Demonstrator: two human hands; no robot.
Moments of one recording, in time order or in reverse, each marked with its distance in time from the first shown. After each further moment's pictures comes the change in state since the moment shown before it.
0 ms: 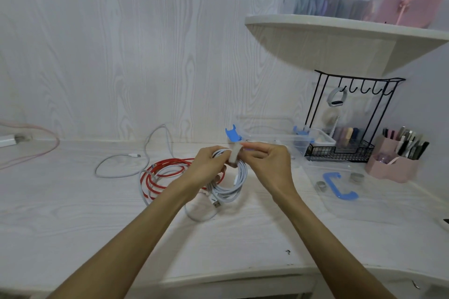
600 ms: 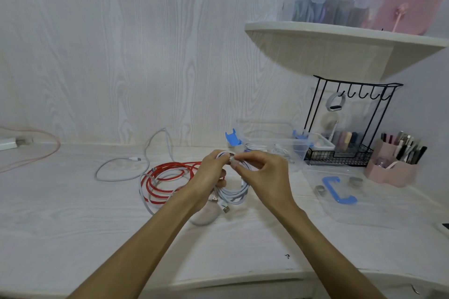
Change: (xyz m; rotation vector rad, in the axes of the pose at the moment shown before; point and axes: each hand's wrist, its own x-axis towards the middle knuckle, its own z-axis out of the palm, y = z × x) left_hand -0.001 0.000 0.014 -0.171 0.079 -0.089; right_hand -0.012 0.007 0.002 -0.263 0.000 -0.358
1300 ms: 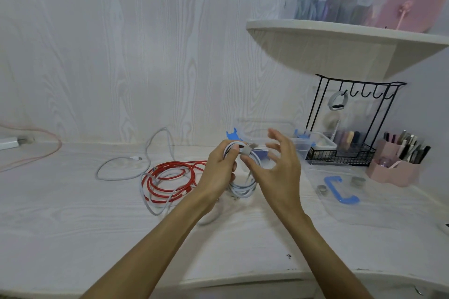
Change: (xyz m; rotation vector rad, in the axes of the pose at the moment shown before) left_hand -0.007 0.000 0.013 0.051 0.032 0.266; right_hand -0.002 -0.002 -0.009 -0.043 0.204 0.087
